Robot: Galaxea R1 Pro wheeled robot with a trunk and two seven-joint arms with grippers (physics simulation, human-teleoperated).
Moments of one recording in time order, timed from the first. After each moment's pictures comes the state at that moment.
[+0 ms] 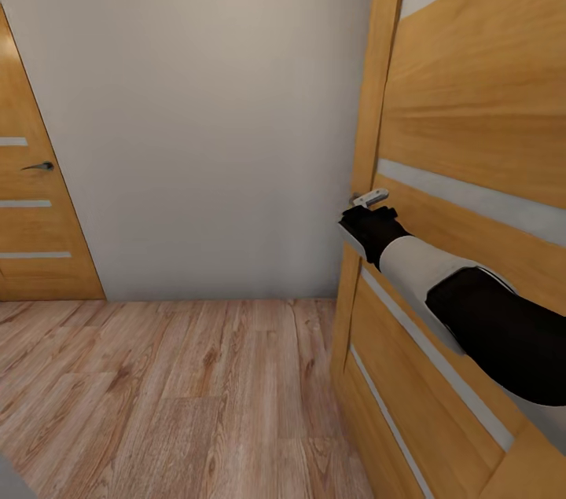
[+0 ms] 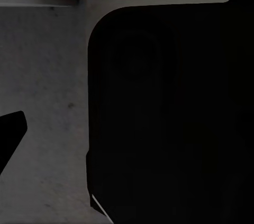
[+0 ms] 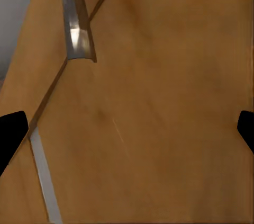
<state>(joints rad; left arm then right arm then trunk) 0.00 0.02 0.01 -0.07 0.02 -0.01 0.00 -1.48 0.12 0.63 -0.12 -0.27 0.58 -0.52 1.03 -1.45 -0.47</state>
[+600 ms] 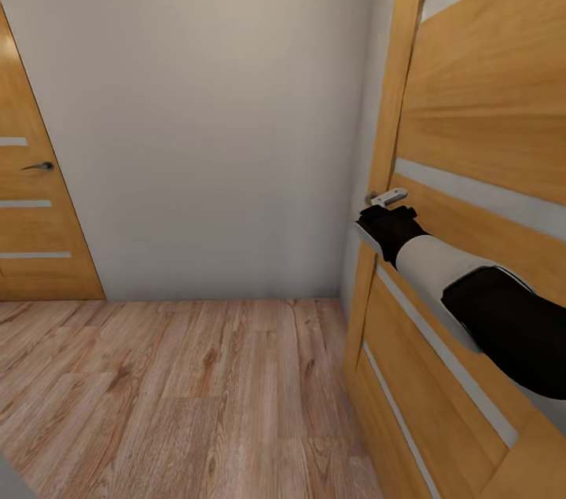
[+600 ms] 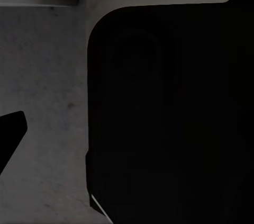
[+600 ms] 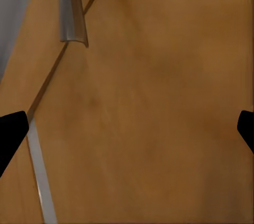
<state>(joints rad) 0.00 0.02 0.01 -0.07 0.02 -0.01 0.00 -1.48 0.05 0.63 -0.12 -0.27 0.58 -0.52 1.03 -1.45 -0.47</state>
